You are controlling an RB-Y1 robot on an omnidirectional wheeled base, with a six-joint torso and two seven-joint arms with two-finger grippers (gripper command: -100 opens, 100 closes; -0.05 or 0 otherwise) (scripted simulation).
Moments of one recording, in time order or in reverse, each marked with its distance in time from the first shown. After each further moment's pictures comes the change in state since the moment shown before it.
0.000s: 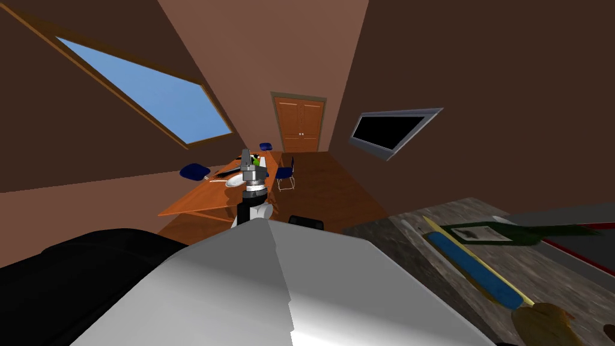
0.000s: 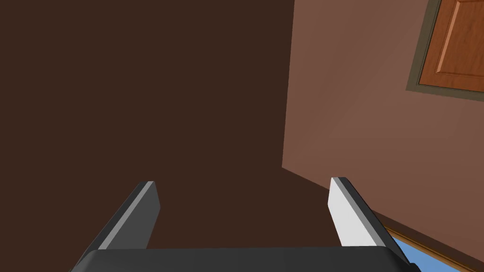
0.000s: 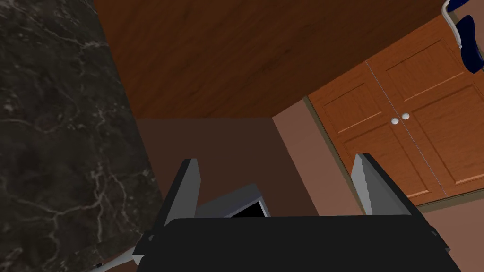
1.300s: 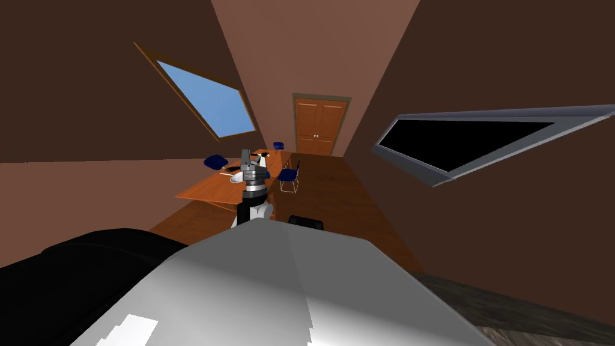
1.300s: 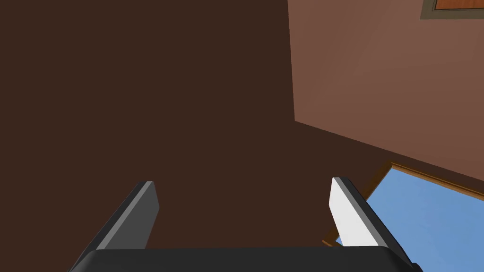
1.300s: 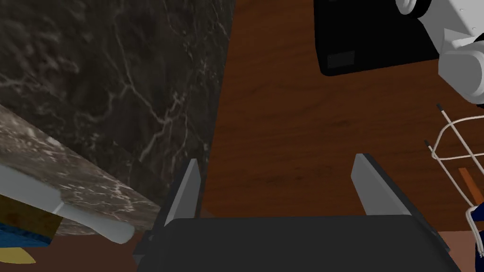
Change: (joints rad) left arm 0.000 0.000 0.000 0.000 0.000 0.000 0.000; right arm 0.346 -0.163 -0.088 0.149 -0.034 0.076 0.272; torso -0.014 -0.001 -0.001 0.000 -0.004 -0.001
